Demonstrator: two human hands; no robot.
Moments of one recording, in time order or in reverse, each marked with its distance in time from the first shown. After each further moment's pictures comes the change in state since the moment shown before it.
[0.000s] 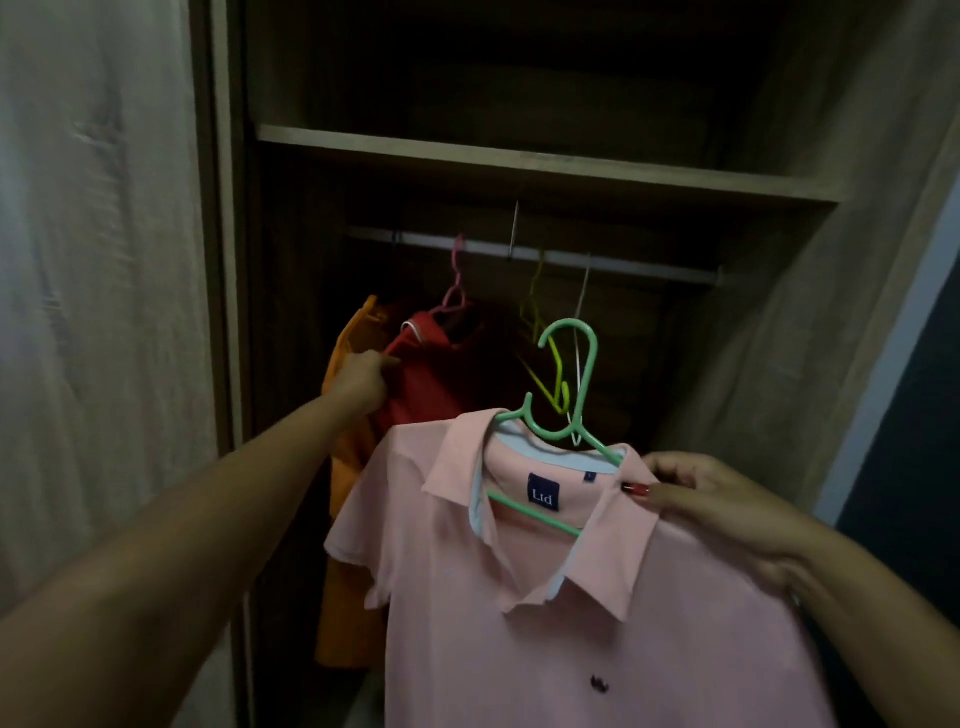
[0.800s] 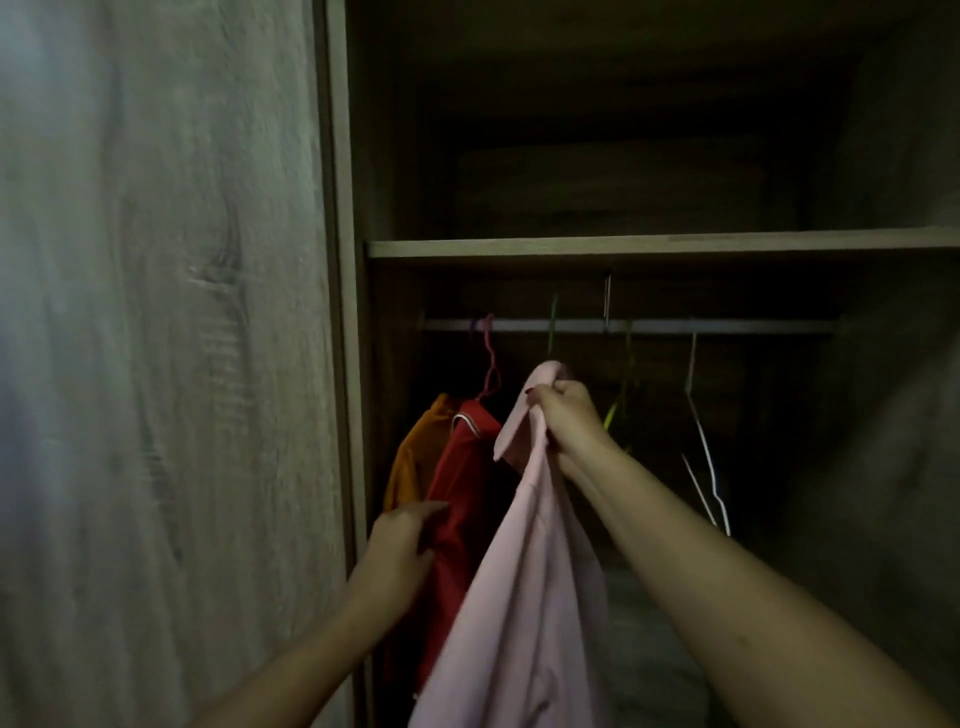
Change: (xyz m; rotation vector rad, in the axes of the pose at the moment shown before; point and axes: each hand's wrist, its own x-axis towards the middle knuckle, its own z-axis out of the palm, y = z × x) left_hand -0.019 -0.127 -0.031 -0.133 0.066 0.345; right_hand 0.237 -0.149 0.189 0.374 0.455 -0.126
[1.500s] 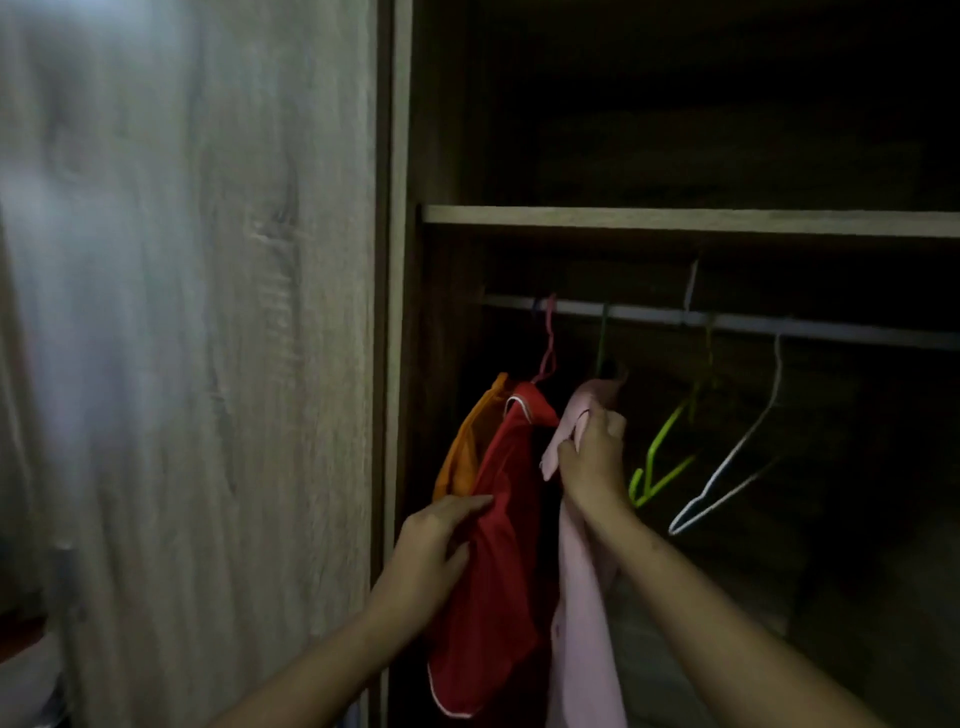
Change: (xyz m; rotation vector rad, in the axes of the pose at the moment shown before) left_hand -0.026 0.008 0.018 -0.113 0.092 -0.017; right_hand 0.014 0.082 0.012 -0.544 0.022 -0.331
